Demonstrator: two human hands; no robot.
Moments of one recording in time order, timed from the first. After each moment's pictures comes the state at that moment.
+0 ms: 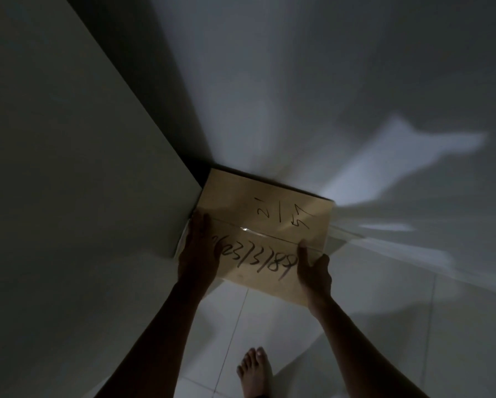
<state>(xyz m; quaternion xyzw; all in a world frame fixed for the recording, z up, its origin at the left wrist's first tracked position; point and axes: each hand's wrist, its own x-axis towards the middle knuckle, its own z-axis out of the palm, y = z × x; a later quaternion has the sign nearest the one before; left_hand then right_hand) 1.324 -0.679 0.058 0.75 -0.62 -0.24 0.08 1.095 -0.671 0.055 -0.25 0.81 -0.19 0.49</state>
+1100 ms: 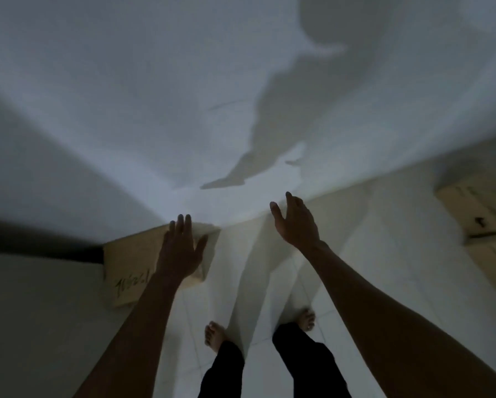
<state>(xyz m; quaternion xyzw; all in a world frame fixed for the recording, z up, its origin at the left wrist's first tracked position) 1.044 -0.628 0.447 0.51 -0.81 -0.27 -0.07 0.792 -0.524 0.453 -0.35 0.89 -0.16 0.25</state>
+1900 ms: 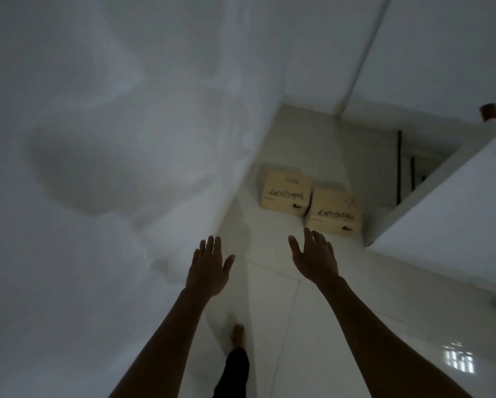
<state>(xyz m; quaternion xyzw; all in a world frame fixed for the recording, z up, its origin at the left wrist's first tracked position) 0.415 -0.391 0.550 0.07 -0.96 -0.20 -0.15 0.364 -0.140 0.548 0.03 0.97 -0.19 0.12</state>
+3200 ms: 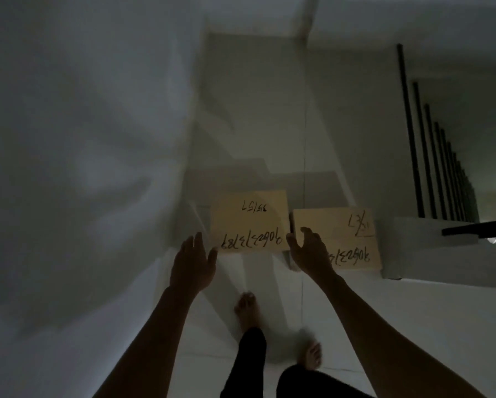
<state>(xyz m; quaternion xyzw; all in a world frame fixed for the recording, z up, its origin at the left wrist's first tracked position) -0.256 -0.268 0.230 0.06 -0.93 -0.18 -0.31 -0.235 -0.014 0.216 0.29 0.86 -0.35 0.25</state>
